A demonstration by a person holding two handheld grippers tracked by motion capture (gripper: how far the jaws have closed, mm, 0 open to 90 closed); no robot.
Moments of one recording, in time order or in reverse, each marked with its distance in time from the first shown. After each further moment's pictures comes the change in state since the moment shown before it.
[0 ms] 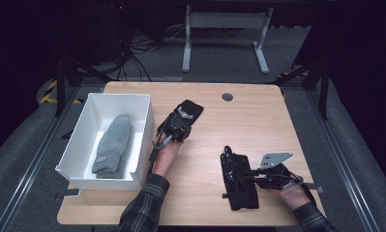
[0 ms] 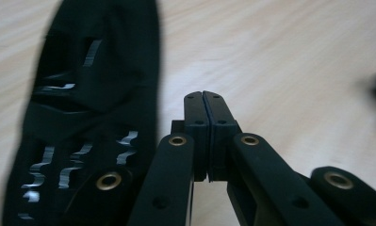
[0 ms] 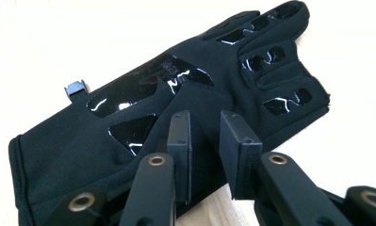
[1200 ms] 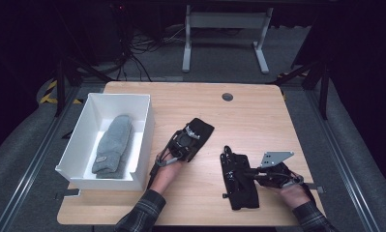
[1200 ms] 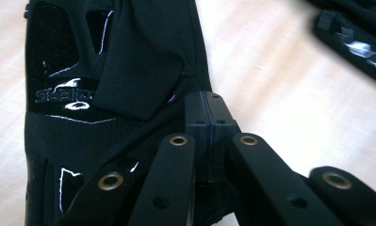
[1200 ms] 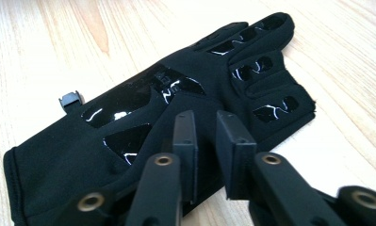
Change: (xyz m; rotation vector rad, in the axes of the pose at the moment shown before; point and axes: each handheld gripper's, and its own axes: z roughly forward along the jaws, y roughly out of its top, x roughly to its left) left arm -0.052 -0.042 -0.012 0.137 -0.170 0.116; right arm -0.001 0.003 -0.002 -0.016 -0.021 -0.003
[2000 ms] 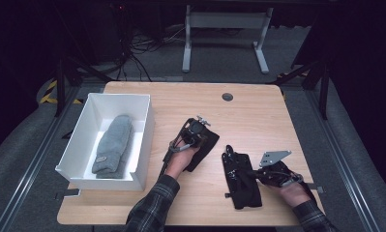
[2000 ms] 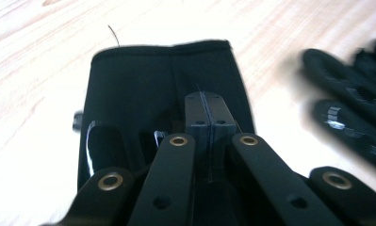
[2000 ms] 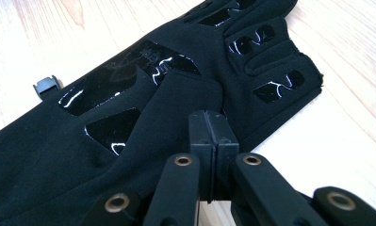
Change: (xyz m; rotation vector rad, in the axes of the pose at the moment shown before) left arm 0.013 0.056 0.030 -0.035 0.001 -0.032; right arm -0.008 -0.008 0.005 0.074 -0.015 0.034
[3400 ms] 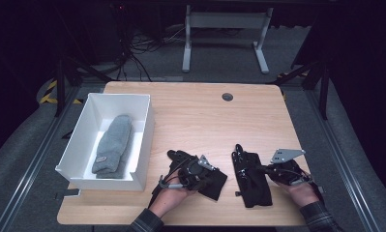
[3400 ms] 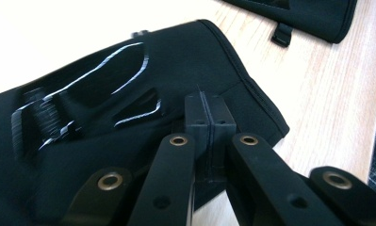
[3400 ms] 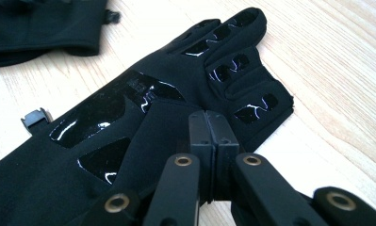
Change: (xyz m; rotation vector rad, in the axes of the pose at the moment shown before) left arm -0.077 -0.085 -0.058 0.052 -0.260 0.185; right arm -0.012 -0.010 -0.022 -0.052 -0.104 0.035
